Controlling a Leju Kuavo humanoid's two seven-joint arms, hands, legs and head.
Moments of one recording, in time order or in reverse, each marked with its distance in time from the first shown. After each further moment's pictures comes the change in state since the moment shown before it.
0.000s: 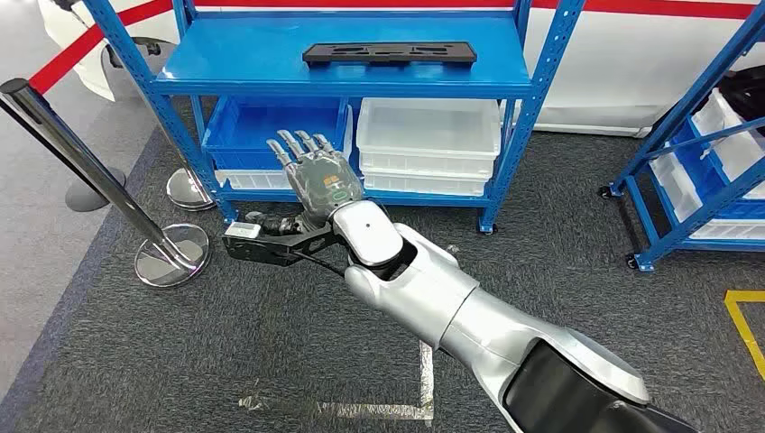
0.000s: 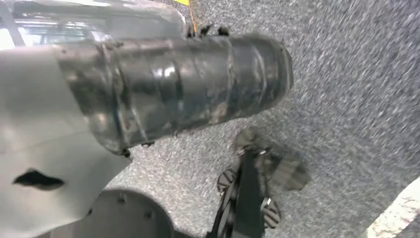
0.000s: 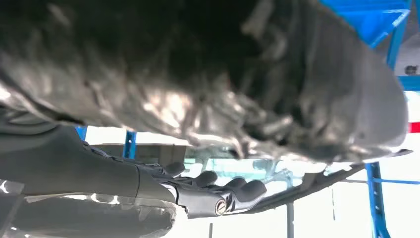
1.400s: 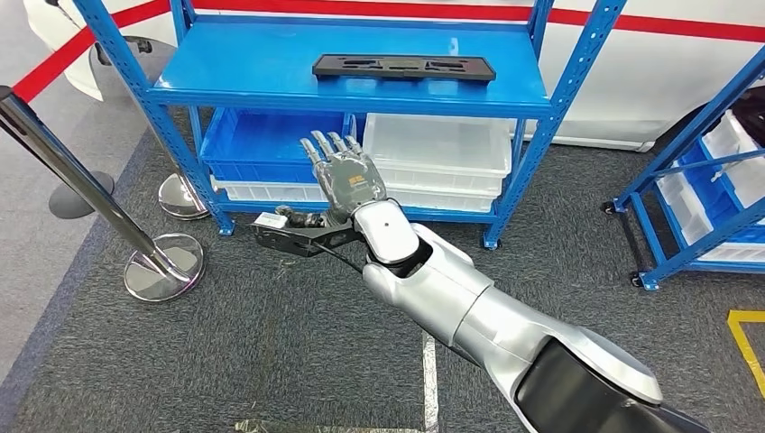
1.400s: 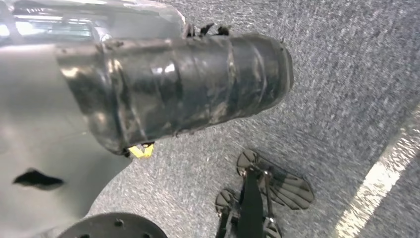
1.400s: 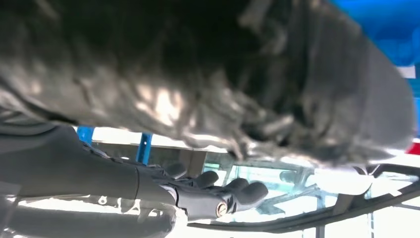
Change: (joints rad) left arm 0.002 0.001 -0.012 -0.001 -0.101 0.018 -0.016; right arm -0.006 -0.048 0.017 0.018 -0.011 -0.017 0.071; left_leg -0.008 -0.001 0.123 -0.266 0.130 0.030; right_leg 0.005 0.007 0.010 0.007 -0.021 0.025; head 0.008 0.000
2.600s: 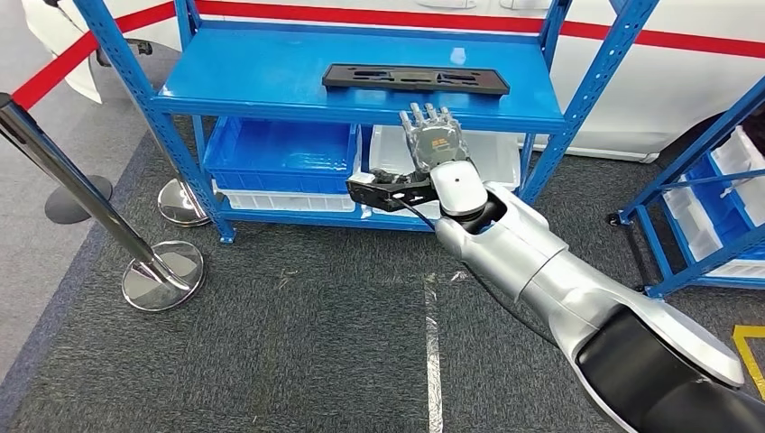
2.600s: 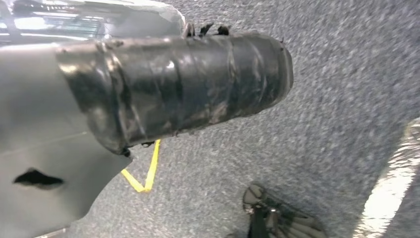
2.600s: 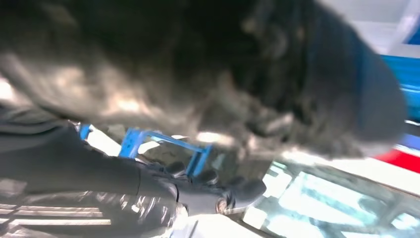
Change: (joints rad) left arm 0.005 0.003 -0.057 -0.001 -0.069 0.084 0.018; right arm -0.111 -0.222 0.000 -0.020 0.039 0.229 0.111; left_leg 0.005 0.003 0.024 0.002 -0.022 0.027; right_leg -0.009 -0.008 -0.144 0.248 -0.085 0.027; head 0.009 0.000
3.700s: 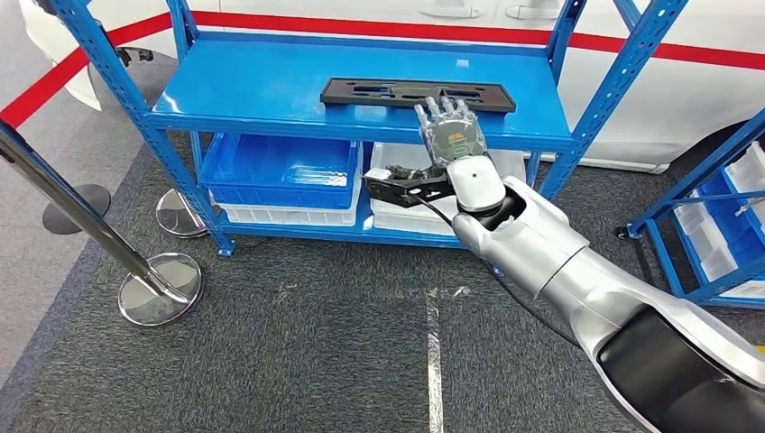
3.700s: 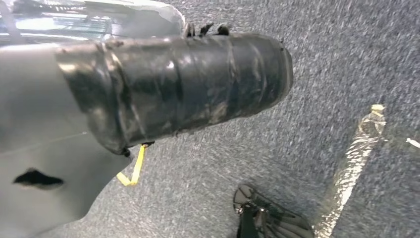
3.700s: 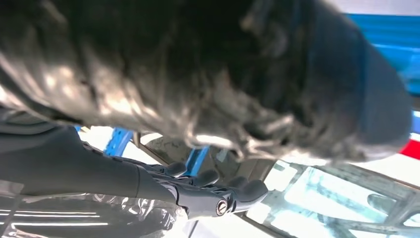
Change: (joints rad) left arm -0.006 -0.004 -0.002 0.000 0.002 0.016 -0.014; right arm -0.010 -0.081 0.011 -0.073 0.006 0.033 0.011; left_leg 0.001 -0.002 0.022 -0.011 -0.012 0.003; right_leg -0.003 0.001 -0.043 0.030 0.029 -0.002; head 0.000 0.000
